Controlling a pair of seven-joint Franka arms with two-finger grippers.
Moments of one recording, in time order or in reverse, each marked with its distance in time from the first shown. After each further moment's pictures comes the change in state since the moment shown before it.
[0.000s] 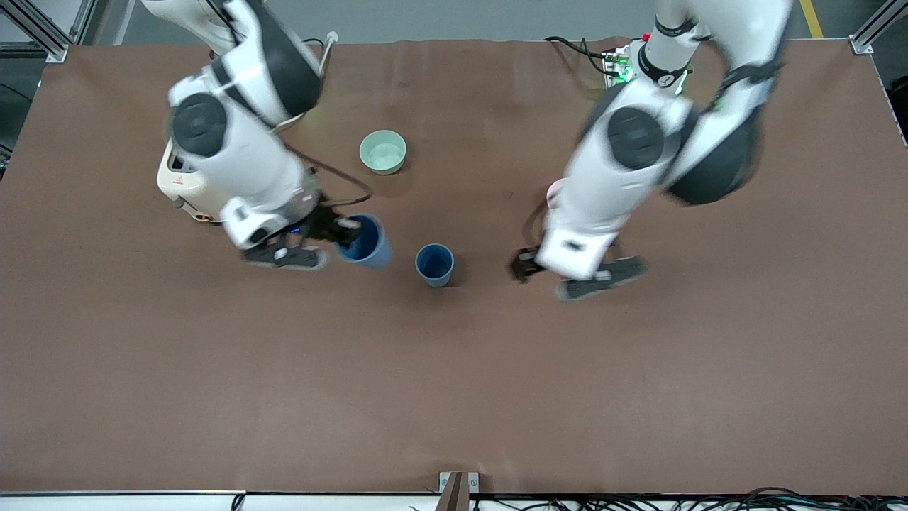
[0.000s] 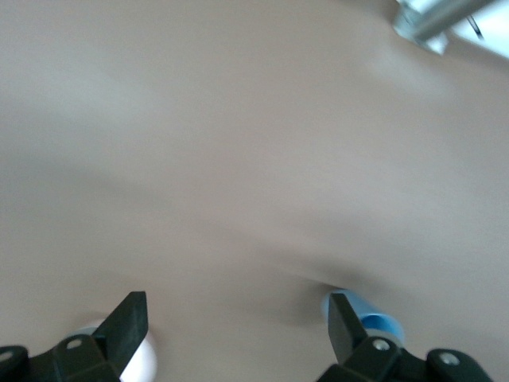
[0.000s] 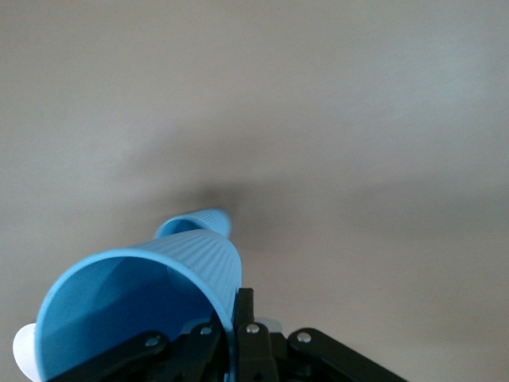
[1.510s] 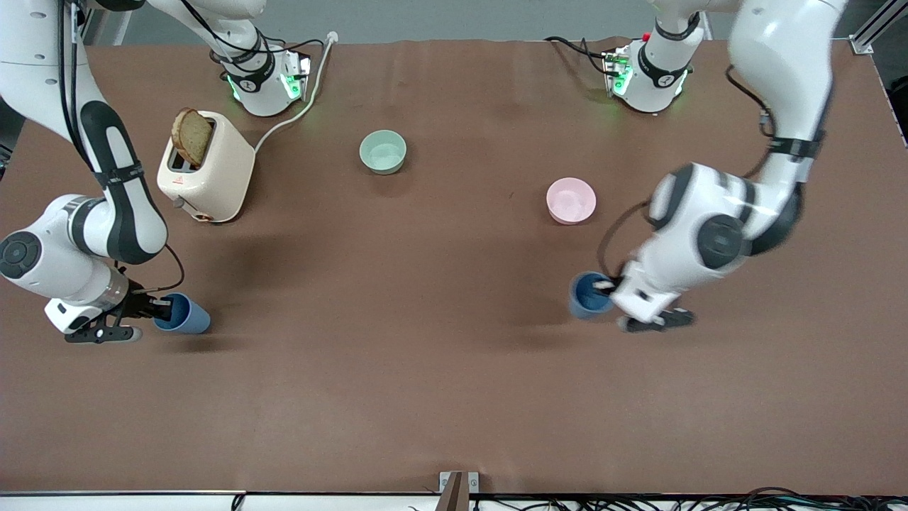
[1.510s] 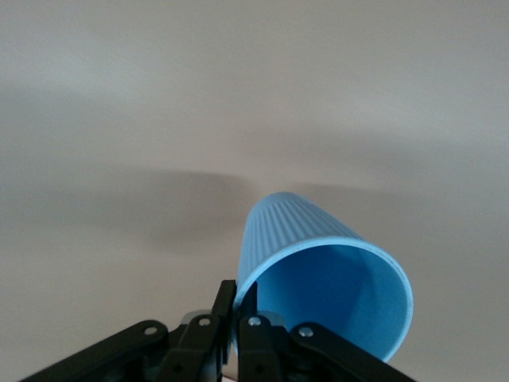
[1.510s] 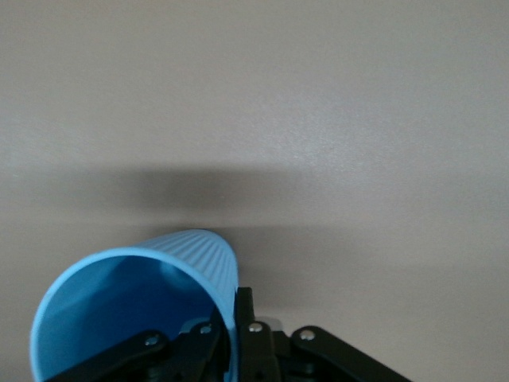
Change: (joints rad) left arm 0.121 0.122 -0.125 -0.314 -0.032 0.278 0.176; right arm -0.336 0.208 -0.469 -0.244 0.040 0.429 -1.012
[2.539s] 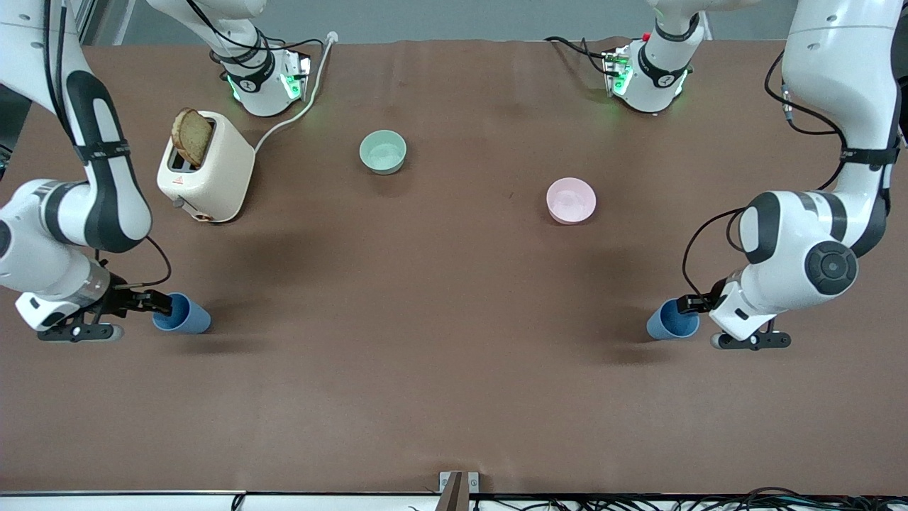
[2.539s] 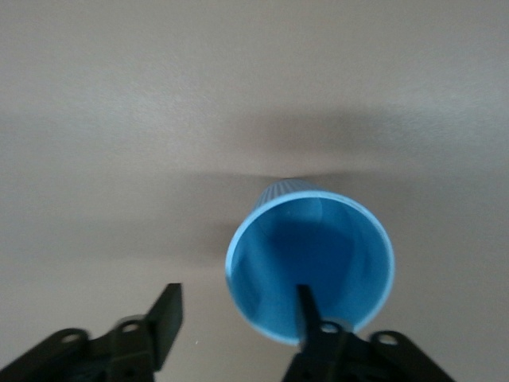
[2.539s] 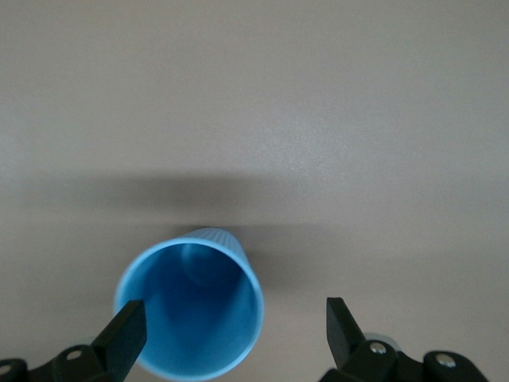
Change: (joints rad) left arm 0.168 0.045 0.253 -0.063 0.009 0.091 0.539; right arm 0.017 -0.067 -0.004 0.001 -0.052 -0.042 0.037
